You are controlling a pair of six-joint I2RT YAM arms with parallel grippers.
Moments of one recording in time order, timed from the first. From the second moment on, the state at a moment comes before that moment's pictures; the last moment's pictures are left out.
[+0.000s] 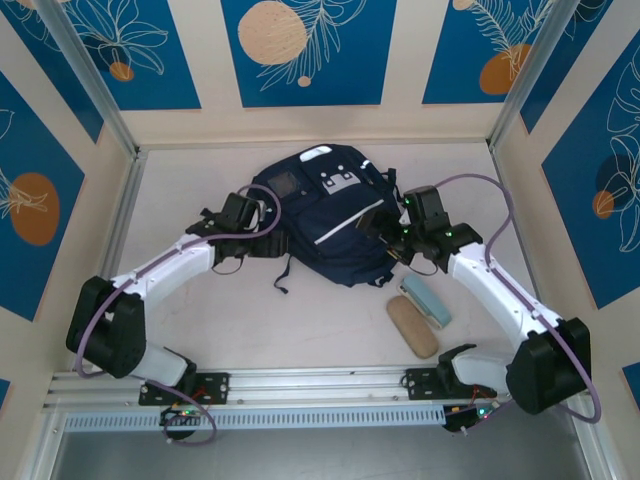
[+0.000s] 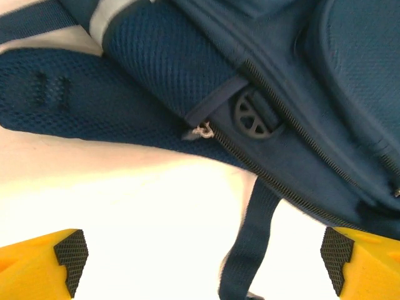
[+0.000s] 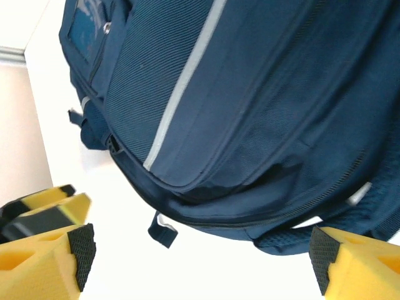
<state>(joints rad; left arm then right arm) -0.48 1.45 0.95 -0.47 0.04 -0.35 0.38 1.22 0.96 -0.59 -0.28 0.90</state>
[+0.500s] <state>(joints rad) -0.46 1.64 0.96 -0.29 0.09 -0.06 0.41 1.29 0.97 -0.57 -0.30 0.87</state>
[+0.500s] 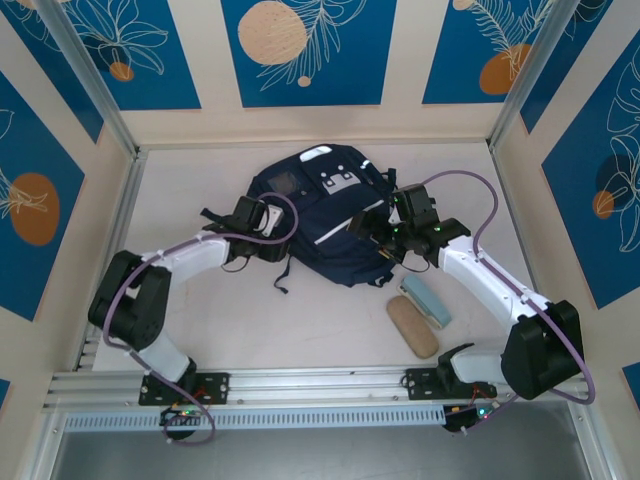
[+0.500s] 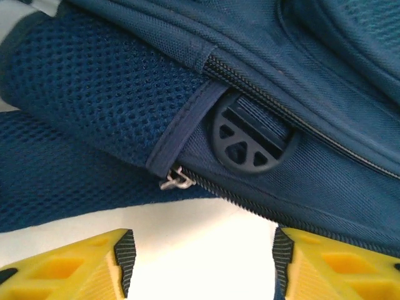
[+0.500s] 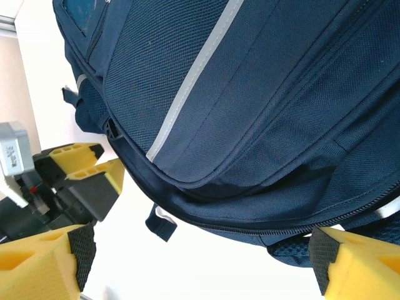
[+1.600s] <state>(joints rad) -0.42 1.79 1.11 -0.36 0.19 0.04 0.41 1.32 0.97 -0.57 -0.31 0.87</state>
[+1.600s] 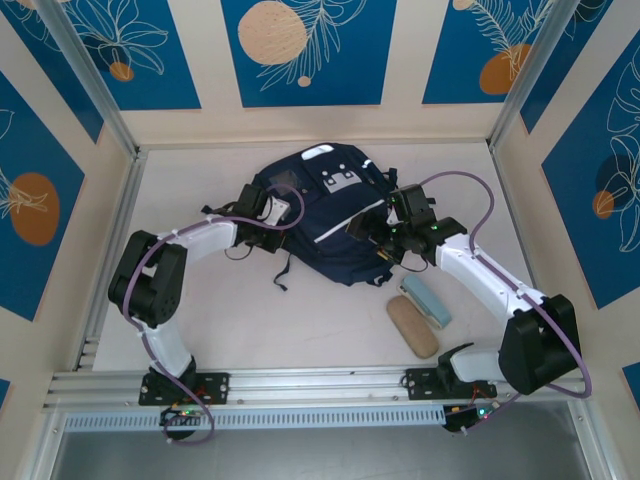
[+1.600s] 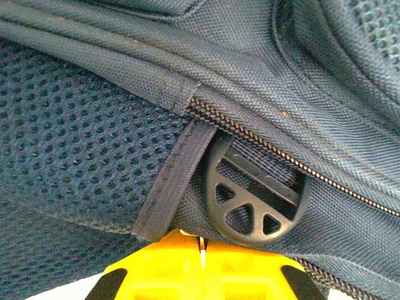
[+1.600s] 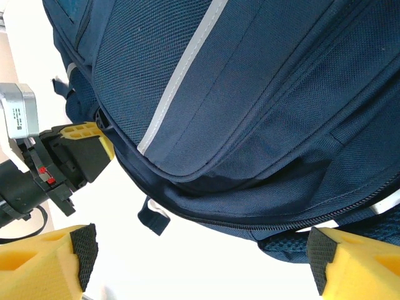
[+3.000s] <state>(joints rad) -0.48 1.51 0.82 -0.24 0.31 -0.09 0.45 1.54 0.92 -0.47 -0.34 0.99</state>
